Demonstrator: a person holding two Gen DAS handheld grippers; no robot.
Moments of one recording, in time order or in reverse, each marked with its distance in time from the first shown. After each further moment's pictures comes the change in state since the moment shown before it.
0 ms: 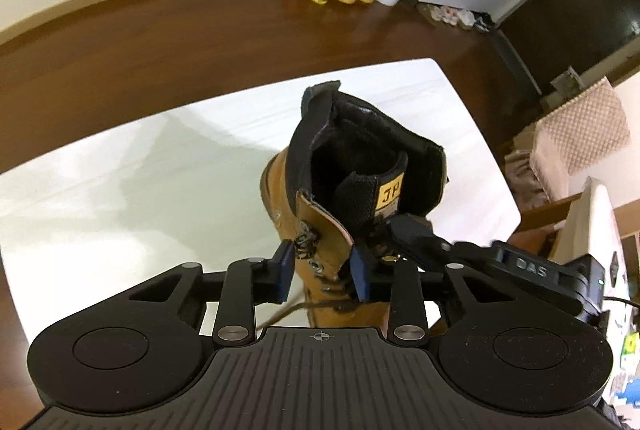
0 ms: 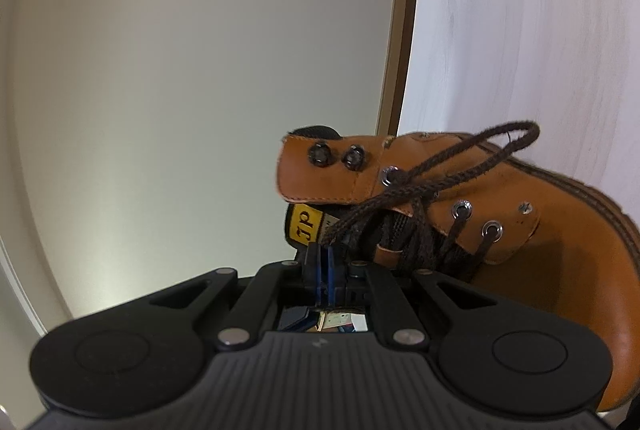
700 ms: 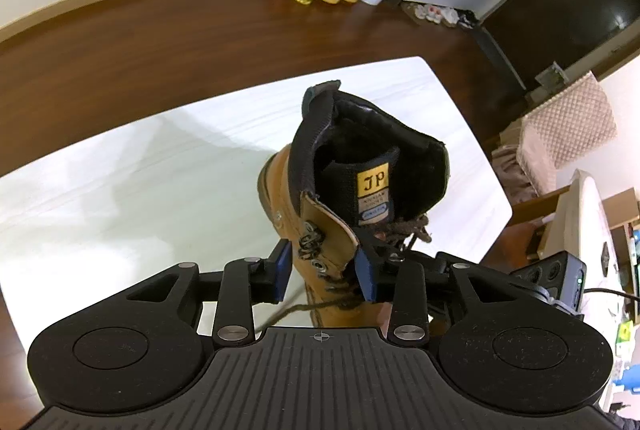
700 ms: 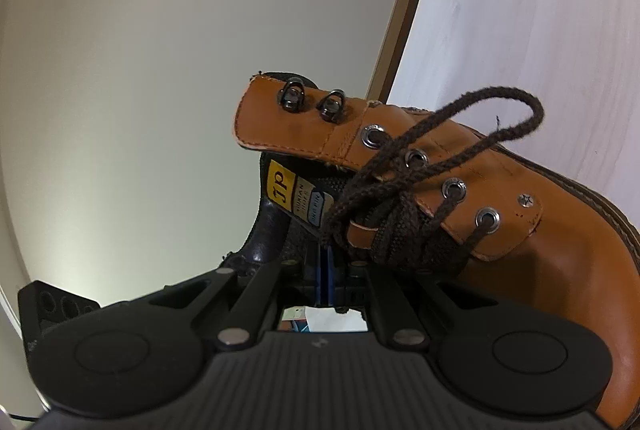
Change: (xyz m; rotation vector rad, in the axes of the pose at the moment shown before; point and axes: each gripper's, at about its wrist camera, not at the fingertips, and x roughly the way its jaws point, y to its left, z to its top) left arm 0.012 0.011 0.007 0.017 -0.005 -0.044; right arm 0.027 0.001 -0.018 -0.143 0.022 -0.098
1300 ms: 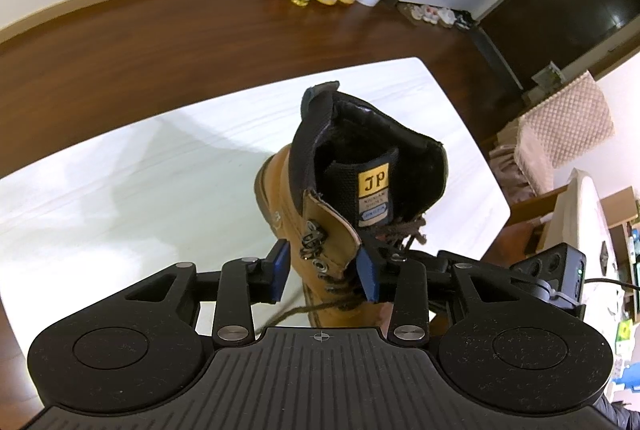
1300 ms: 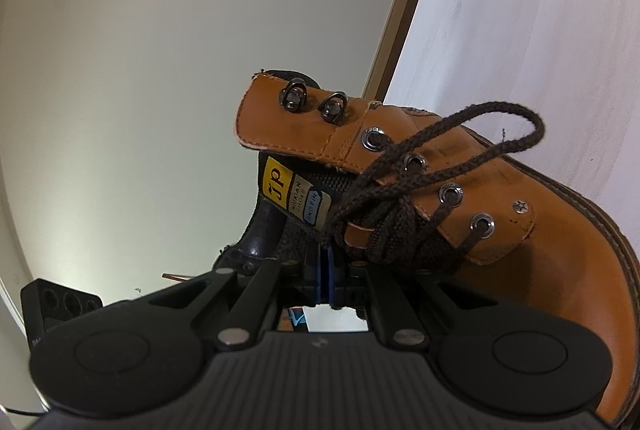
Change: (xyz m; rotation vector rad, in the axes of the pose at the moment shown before) left arm 0.004 0.003 0.002 0.009 -0.008 -0.004; right arm 0.015 -0.007 0.009 0.003 0.039 0.003
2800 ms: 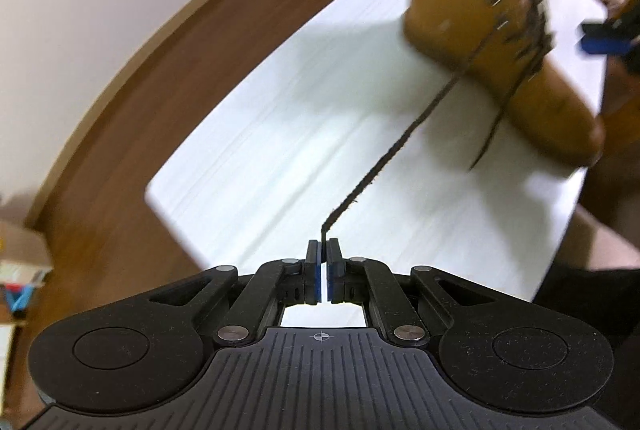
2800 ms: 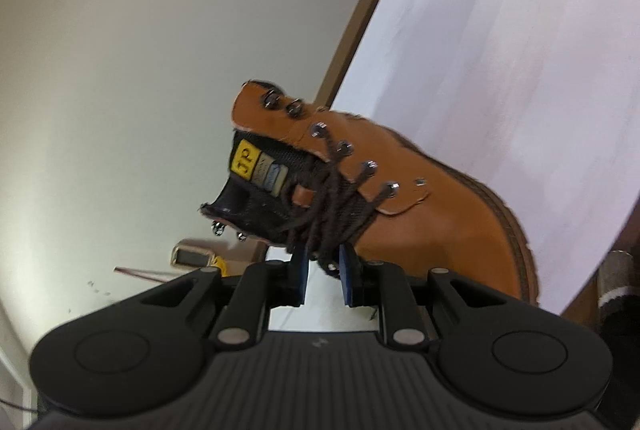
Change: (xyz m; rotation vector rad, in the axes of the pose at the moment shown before) left arm -0.062 0.095 -0.090 0.468 0.164 0.459; right arm -0.064 0.009 -0.006 -0.036 -0.033 -0.192
